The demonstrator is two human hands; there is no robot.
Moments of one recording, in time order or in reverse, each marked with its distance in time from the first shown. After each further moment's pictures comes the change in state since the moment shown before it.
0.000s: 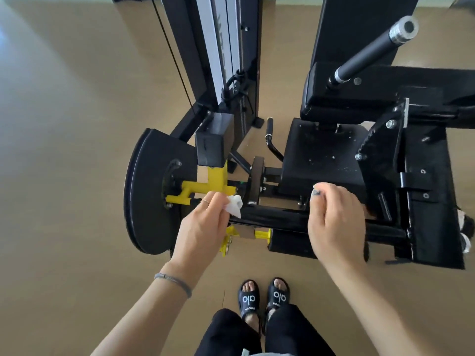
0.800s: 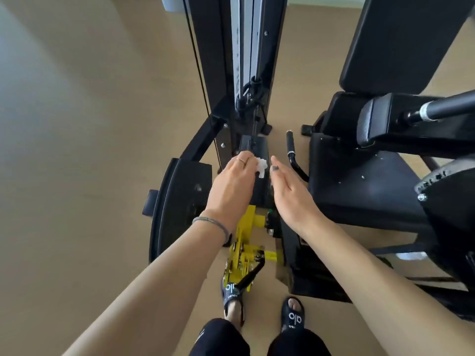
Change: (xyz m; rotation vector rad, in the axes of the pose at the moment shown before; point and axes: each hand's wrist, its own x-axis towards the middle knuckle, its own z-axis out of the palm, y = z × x) left_hand 0.184 -0.103 -0.001 0.202 -0.072 0.152; right_hand 0.124 -0.145 0.145 0.450 -0.595 0.241
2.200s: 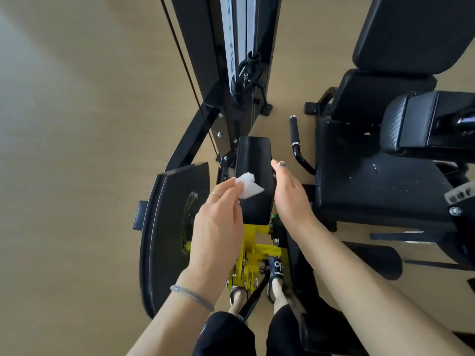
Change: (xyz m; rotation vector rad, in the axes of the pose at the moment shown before) left_hand -0.008 -0.007 -0.008 -0.280 0.034 -0.321; right_hand 0.076 0.017 0.020 0.391 0.082 0.335
